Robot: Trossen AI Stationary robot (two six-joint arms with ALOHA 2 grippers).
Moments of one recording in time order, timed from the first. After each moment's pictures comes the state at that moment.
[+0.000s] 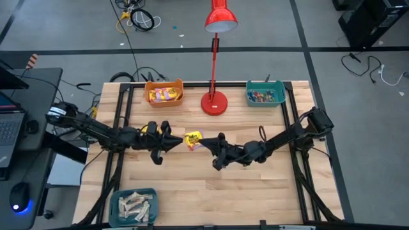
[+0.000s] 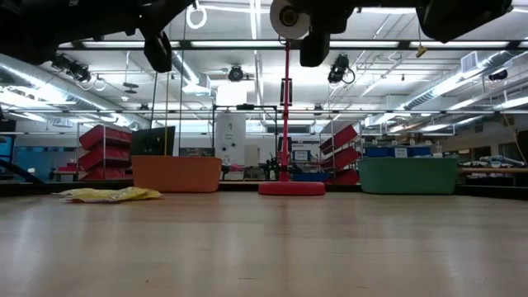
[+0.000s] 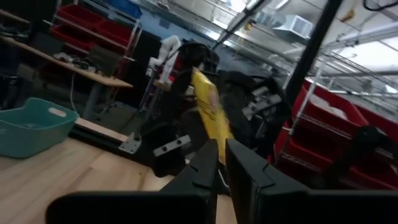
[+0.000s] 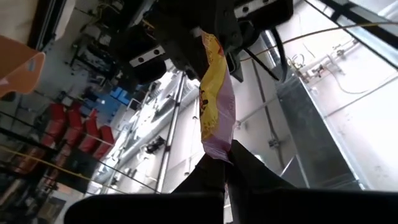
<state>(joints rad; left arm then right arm) -0.26 1.15 0.30 1.14 -0.24 -0.38 0.33 1.78 0.87 1.22 0.63 -2.42</state>
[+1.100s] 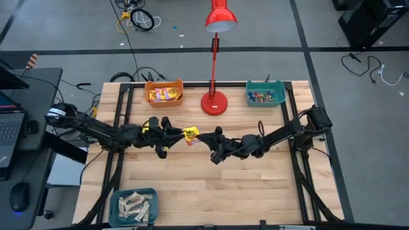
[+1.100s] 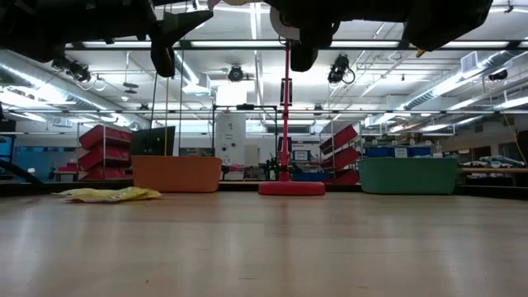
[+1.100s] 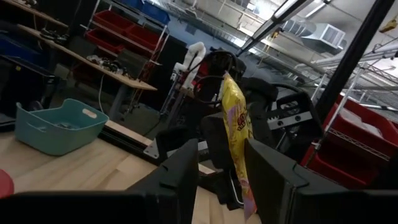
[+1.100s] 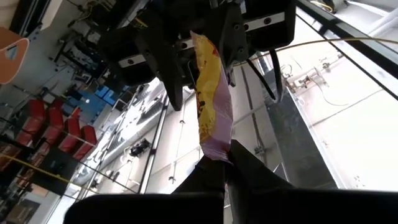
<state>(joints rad) -0.20 1.15 0.33 1.08 -0.30 -0.42 0.25 1.78 0.87 1.22 0.50 -2.47</state>
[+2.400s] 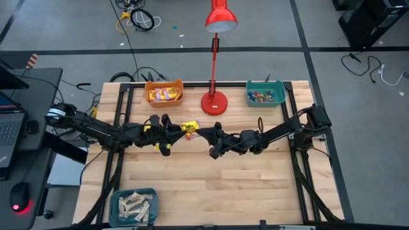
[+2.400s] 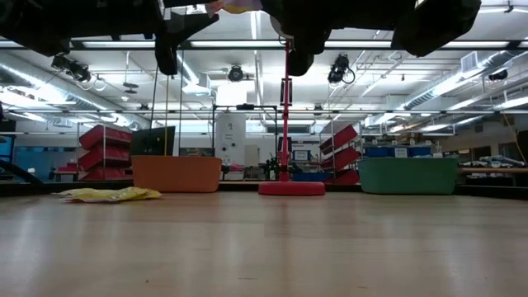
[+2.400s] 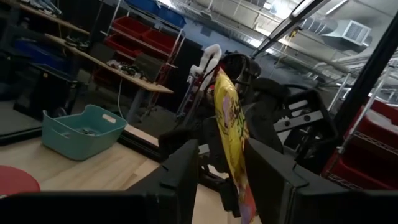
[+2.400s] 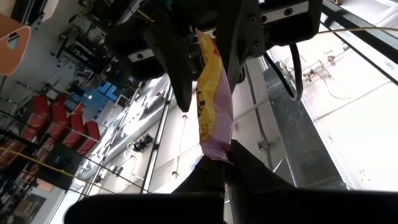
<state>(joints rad) -0.18 1.15 0.38 1.01 -0.35 -0.40 0.19 1.78 0.87 1.23 0.47 -2.45</state>
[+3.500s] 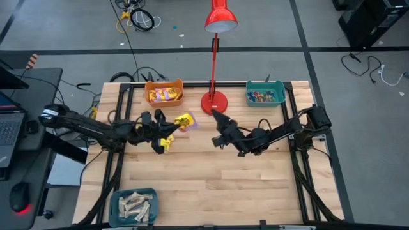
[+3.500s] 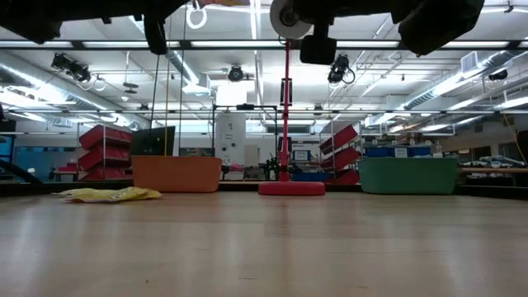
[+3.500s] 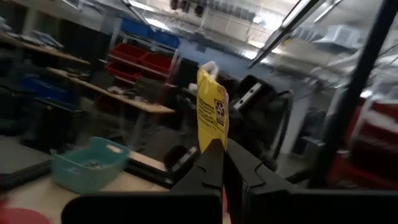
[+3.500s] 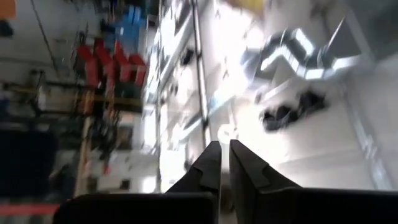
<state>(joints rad) -0.18 1.00 0.39 0.93 -0.36 -0.27 0.21 1.78 0.87 1.55 0.88 -2.31</state>
